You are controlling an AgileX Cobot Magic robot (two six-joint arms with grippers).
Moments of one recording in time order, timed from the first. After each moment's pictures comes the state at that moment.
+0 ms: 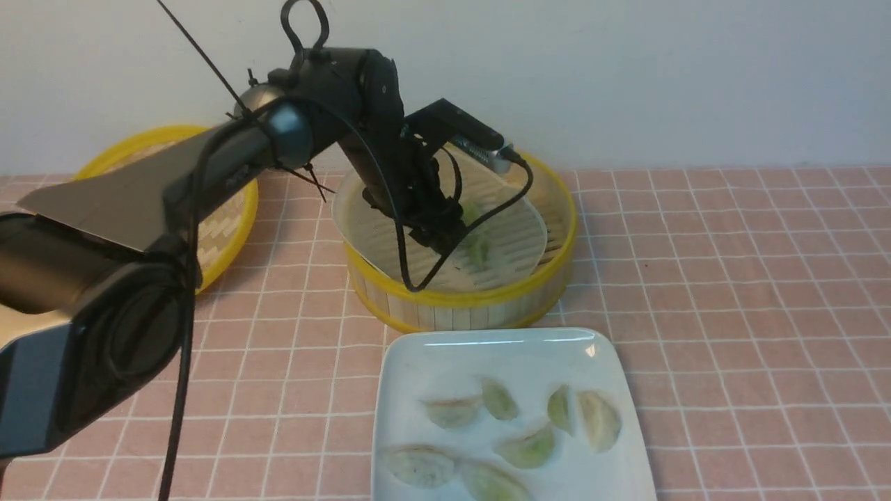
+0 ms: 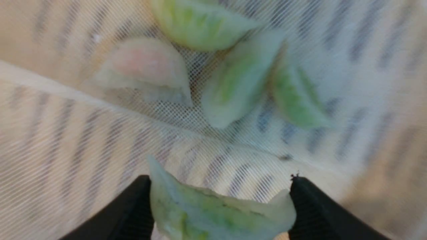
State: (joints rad) right arm 0.11 0.84 -0.92 0.22 1.17 -0.10; left arm -0.39 2.29 -2.08 -0.17 1.01 0.45
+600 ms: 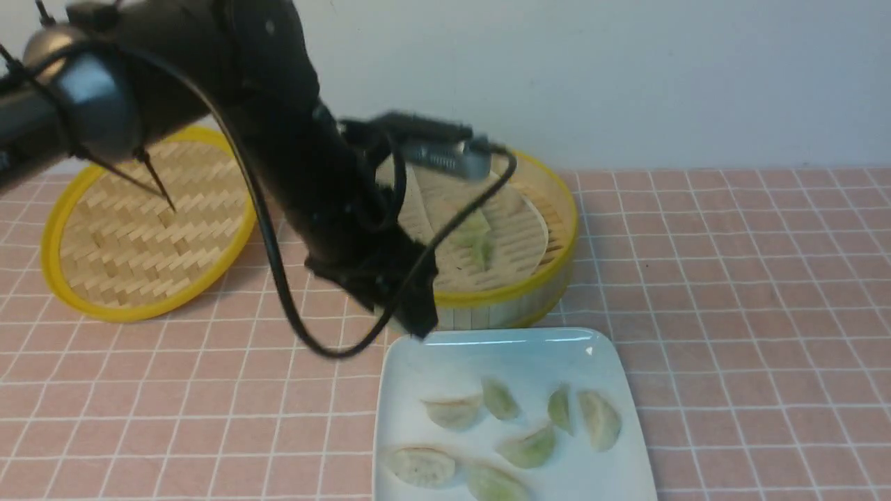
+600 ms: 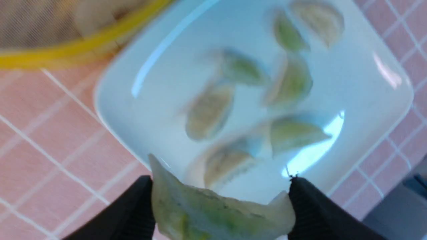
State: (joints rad) right arm 0.11 0.84 -0.92 0.24 1.17 -0.10; left arm -0.41 1.82 -1.52 -0.40 1.23 0.40
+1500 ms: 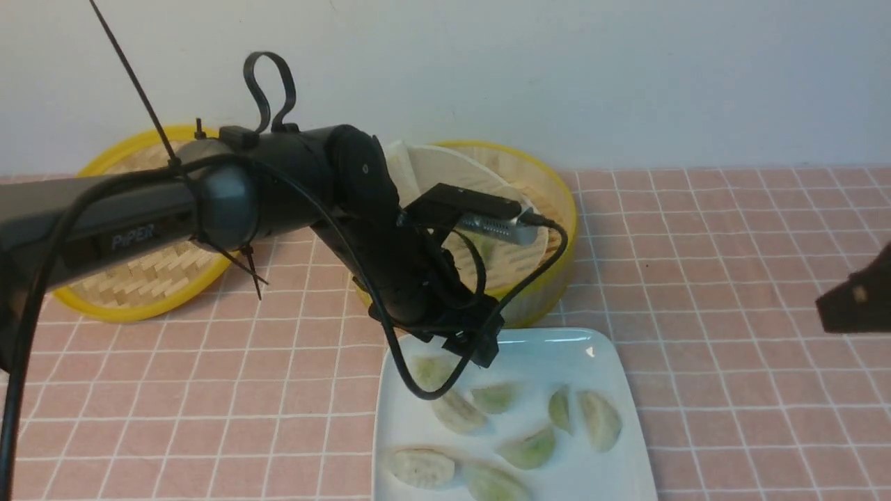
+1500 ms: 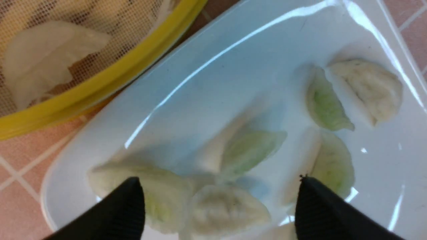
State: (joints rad) right arm 0.11 1.13 -1.11 0.36 1.24 -0.17; left arm -0.50 1.93 -1.44 -0.43 0.86 0.30
